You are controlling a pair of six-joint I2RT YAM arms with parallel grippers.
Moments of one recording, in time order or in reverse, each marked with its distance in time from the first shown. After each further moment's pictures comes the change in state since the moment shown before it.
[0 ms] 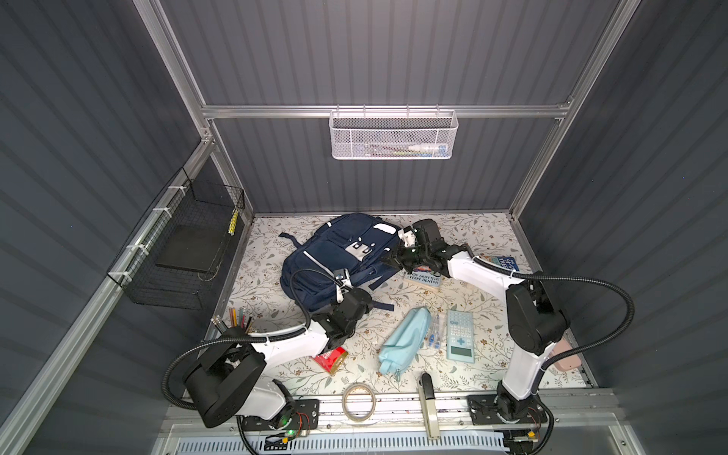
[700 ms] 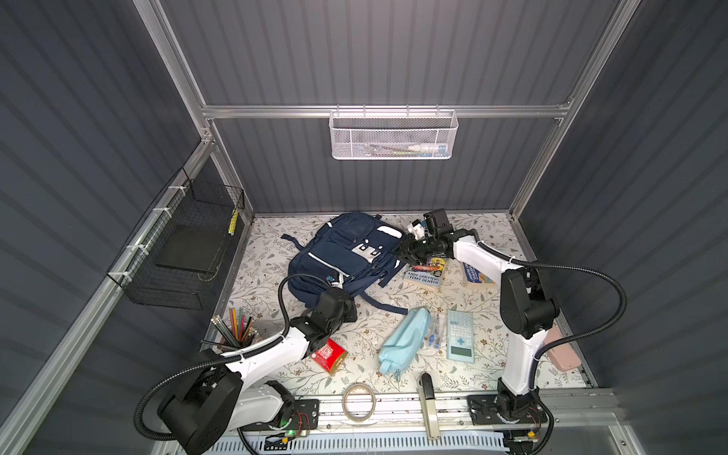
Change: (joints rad) left arm 0.132 -0.125 -0.087 -0.058 0.404 0.163; right arm -0.111 0.110 0.206 -0.290 -0.005 -0.353
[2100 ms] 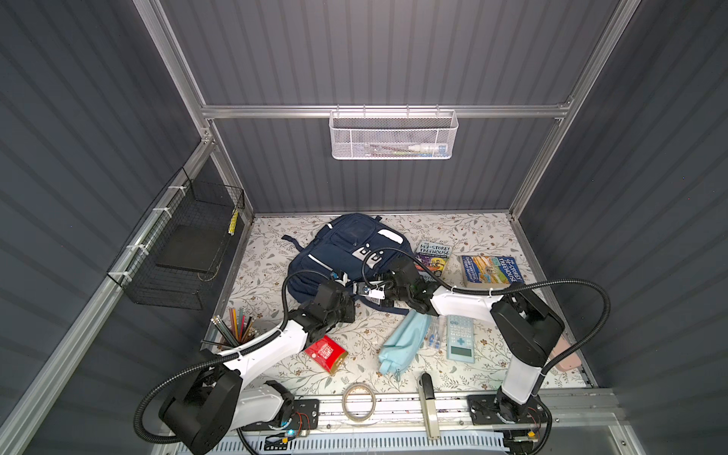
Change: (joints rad) left arm 0.082 0.000 0.073 -0.171 0.127 0.117; right arm 0.386 -0.158 -0.533 0.650 0.305 -1.532
